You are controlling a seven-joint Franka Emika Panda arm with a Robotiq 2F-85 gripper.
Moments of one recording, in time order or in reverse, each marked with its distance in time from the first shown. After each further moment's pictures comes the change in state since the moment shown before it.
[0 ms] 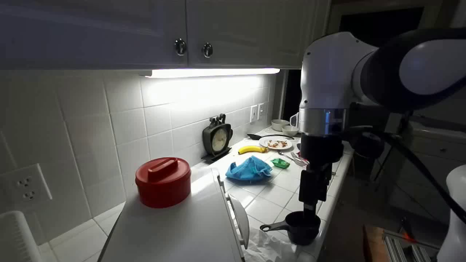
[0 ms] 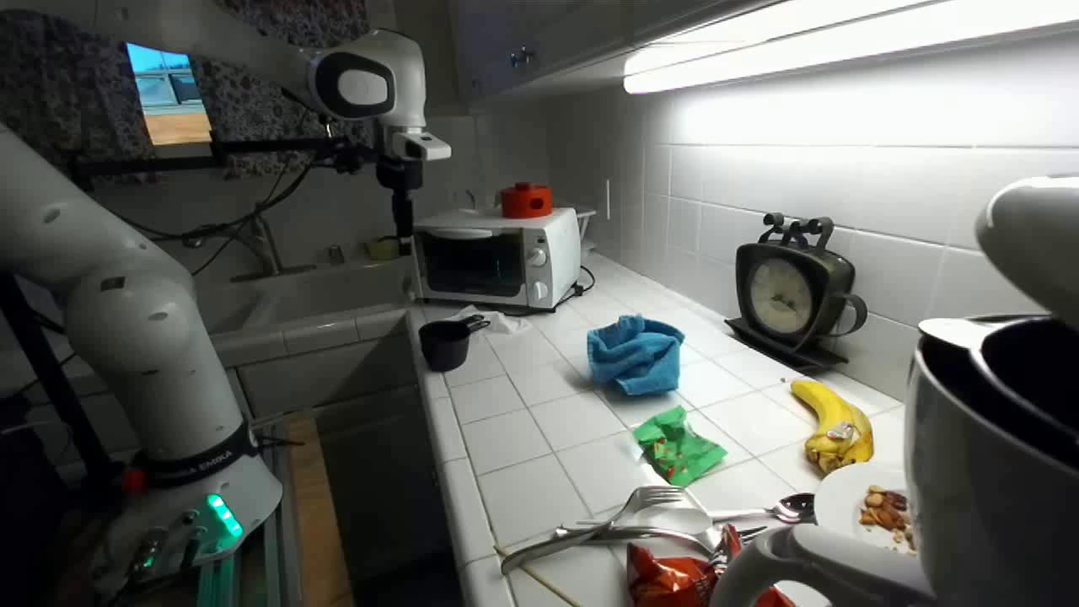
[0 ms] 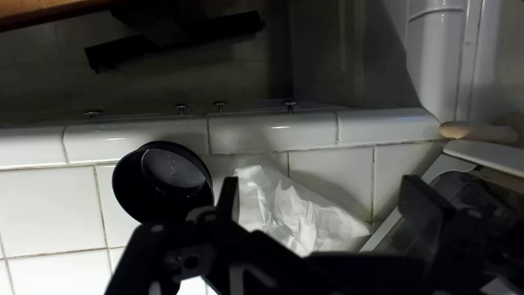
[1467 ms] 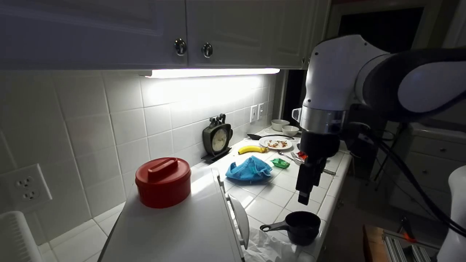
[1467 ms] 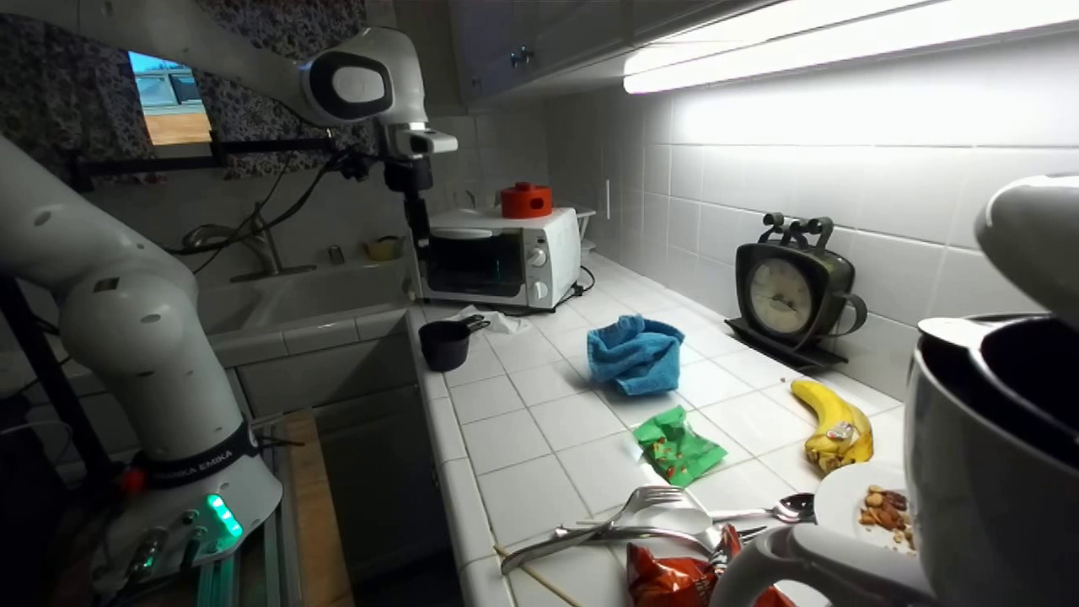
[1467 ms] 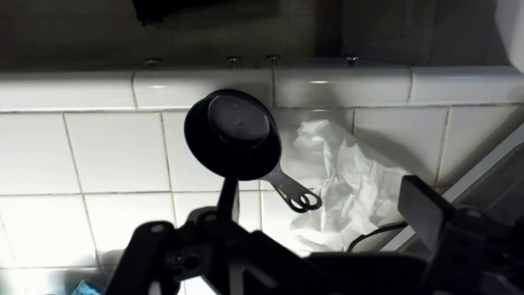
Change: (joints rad) arm -0.050 -0.047 -0.004 -0.060 -0.169 0.088 -0.018
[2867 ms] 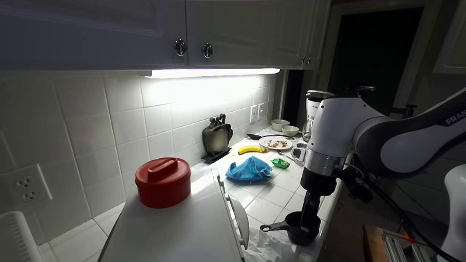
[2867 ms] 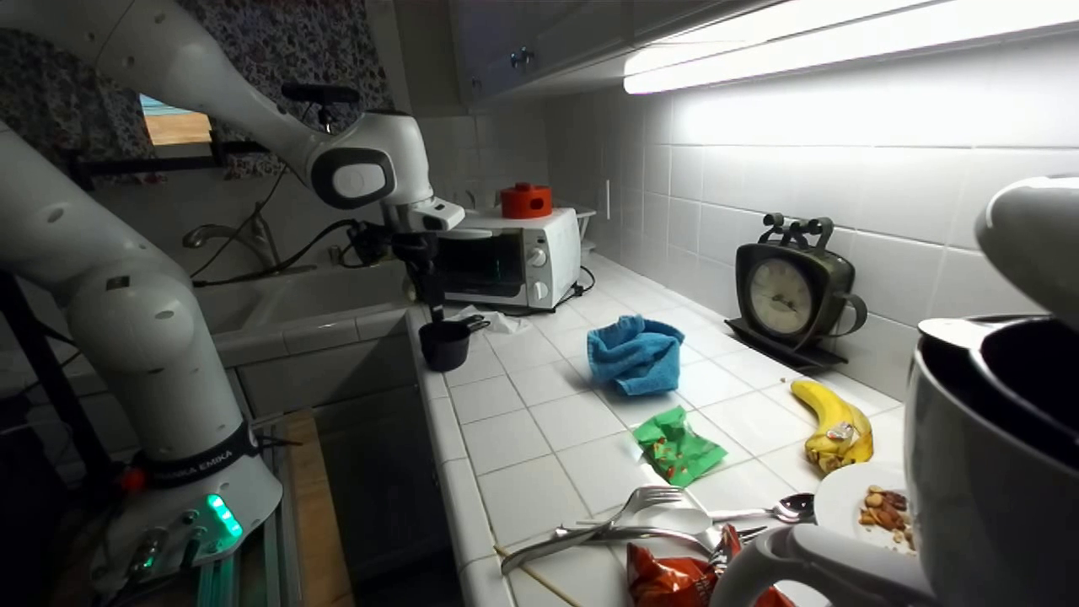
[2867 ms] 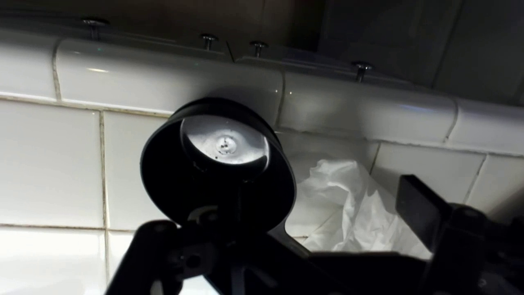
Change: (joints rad) arm 0.094 0.060 -0.130 -0.278 0.101 0.412 -0.291
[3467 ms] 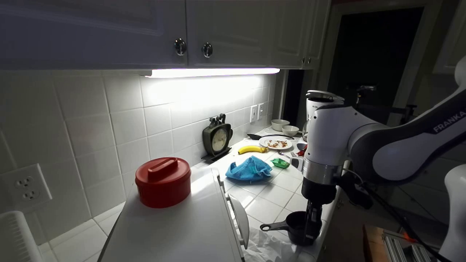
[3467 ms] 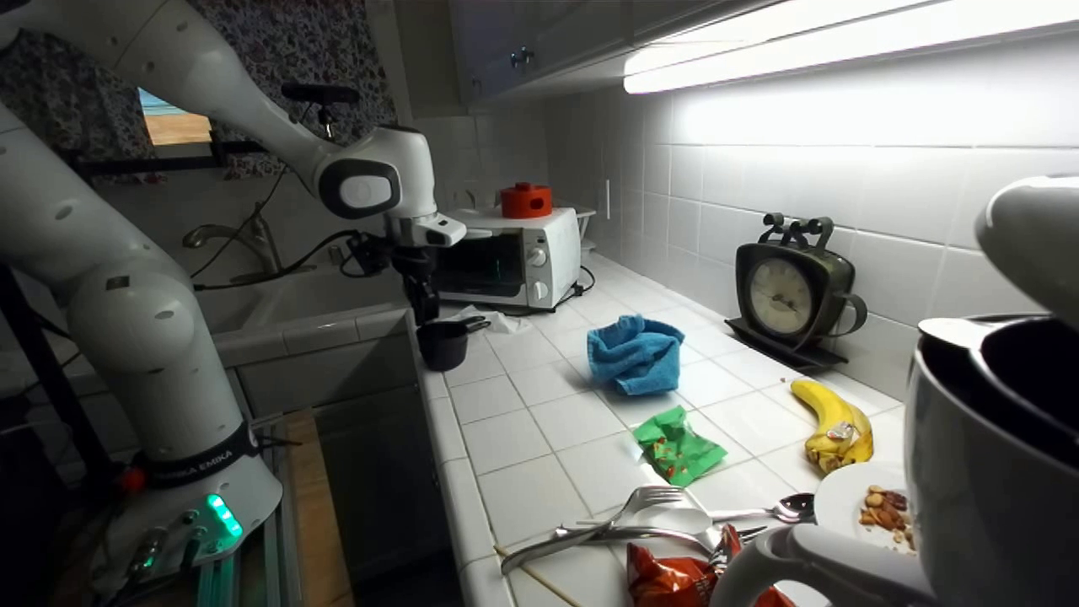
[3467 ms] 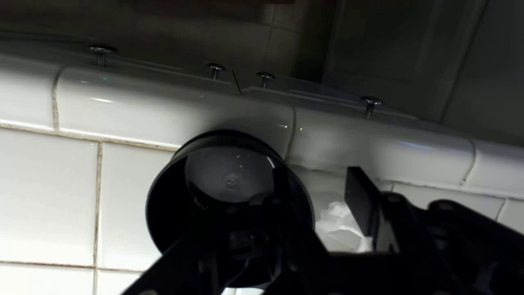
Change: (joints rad) arm -0.002 0.056 0.001 0.000 -0.001 -0.027 -0.039
